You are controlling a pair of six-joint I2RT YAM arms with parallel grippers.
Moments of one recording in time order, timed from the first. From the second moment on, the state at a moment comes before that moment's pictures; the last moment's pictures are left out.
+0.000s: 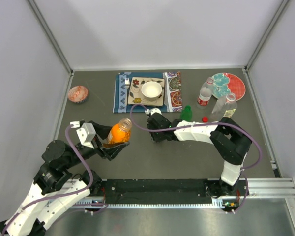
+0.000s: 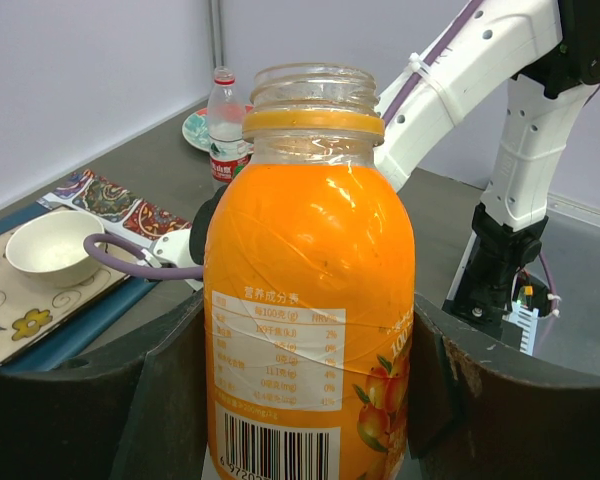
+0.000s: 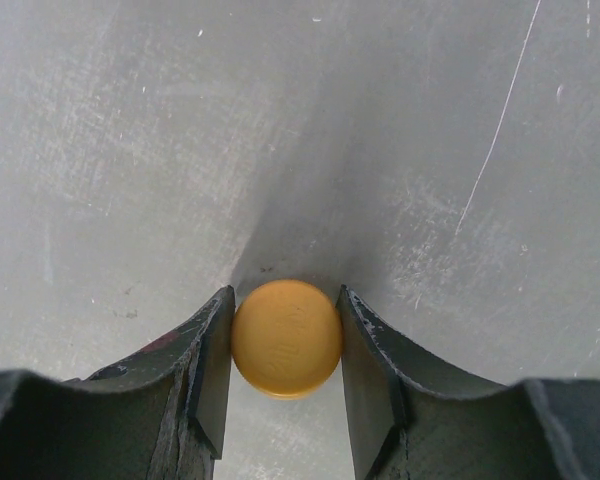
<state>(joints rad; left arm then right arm) -0.72 0.34 0.81 -0.35 0.33 -0.12 0.93 1.80 1.07 -0.24 0.20 0.41</state>
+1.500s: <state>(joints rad) -0.72 0.51 0.76 -0.27 0.41 -0.15 0.93 1.06 1.23 -0.13 -0.29 0.56</state>
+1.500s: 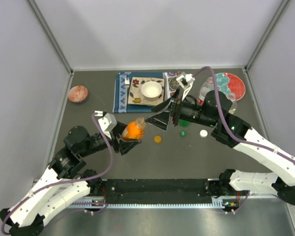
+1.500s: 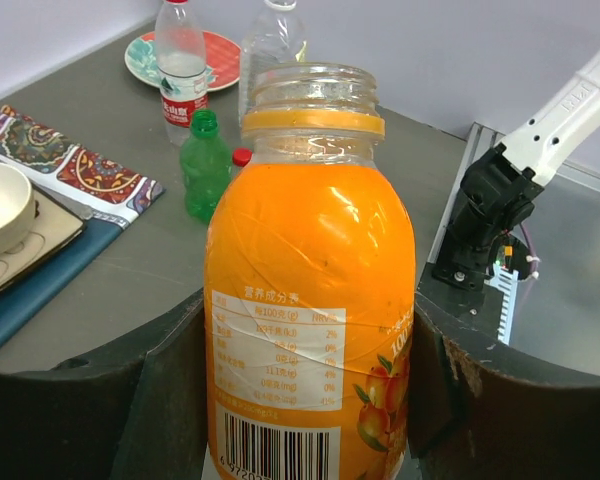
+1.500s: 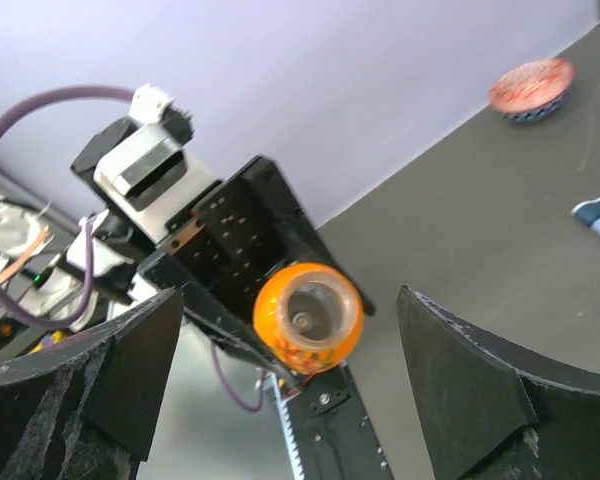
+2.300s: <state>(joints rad) -0.72 0.59 0.76 -0.18 0.48 -0.20 0.95 1.16 1.20 -0.15 -0.39 0.57</state>
